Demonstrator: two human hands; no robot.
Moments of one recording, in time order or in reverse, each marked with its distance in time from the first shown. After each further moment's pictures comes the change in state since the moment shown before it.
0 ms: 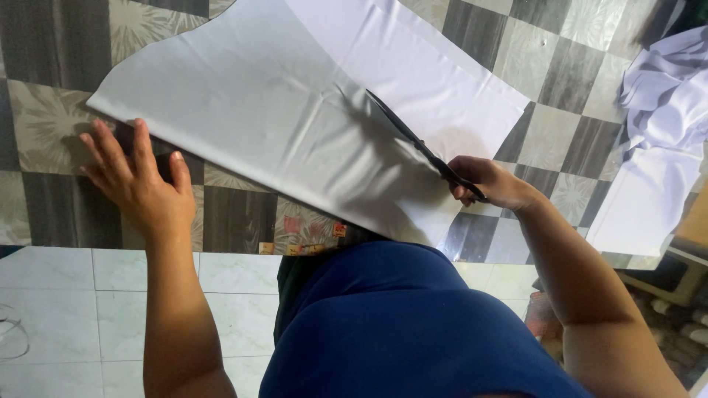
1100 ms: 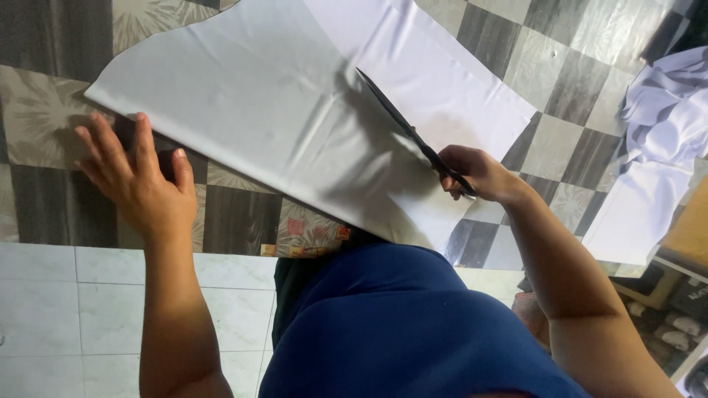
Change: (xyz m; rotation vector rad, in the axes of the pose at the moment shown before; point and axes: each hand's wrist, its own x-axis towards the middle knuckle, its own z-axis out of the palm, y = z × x) left_hand 0.000 -0.003 0.001 -0.013 0.022 0.004; right_hand 0.032 -0.030 0.012 -0.019 0.041 -0.007
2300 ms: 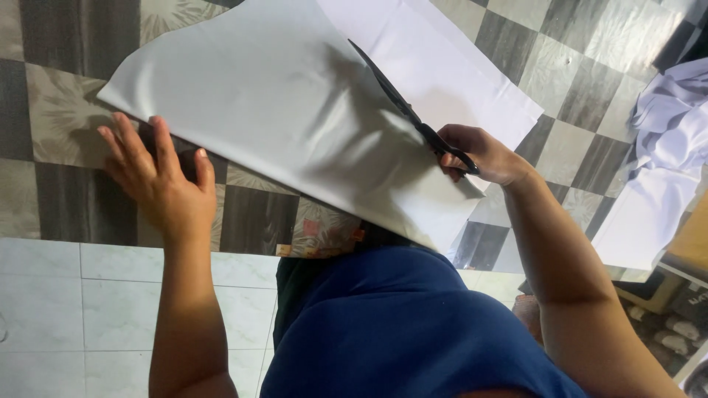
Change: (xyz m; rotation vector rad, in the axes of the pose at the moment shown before) left_hand 0.000 -0.001 -0.002 0.048 0.006 0.001; right_hand 0.036 -0.040 0.008 -0.097 0.013 0.007
